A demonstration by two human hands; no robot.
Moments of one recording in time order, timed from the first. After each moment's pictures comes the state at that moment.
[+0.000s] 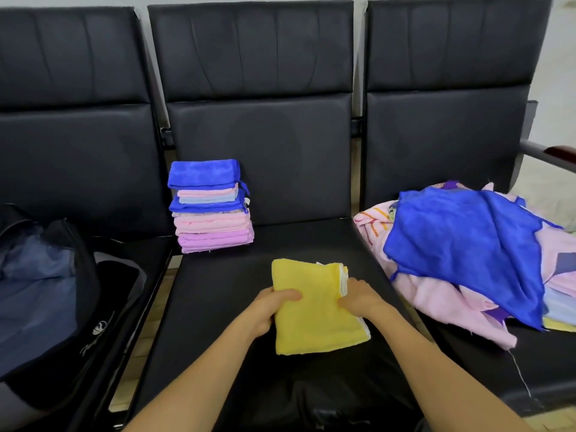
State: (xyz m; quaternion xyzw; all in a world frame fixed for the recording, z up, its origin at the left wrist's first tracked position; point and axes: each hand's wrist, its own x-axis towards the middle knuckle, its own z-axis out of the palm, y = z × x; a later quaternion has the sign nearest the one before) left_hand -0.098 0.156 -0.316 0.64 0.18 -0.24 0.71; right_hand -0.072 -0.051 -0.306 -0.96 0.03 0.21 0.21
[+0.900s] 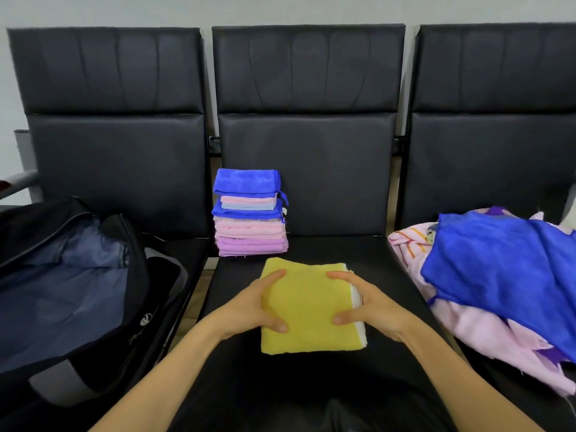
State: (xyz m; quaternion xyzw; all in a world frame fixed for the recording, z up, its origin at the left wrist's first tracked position) left_hand -0.147 0.254 -0.251 0.85 -0.04 -0.18 0.50; right_hand -0.104 -0.013 -0.247 -0.74 -0.16 0.28 0.59
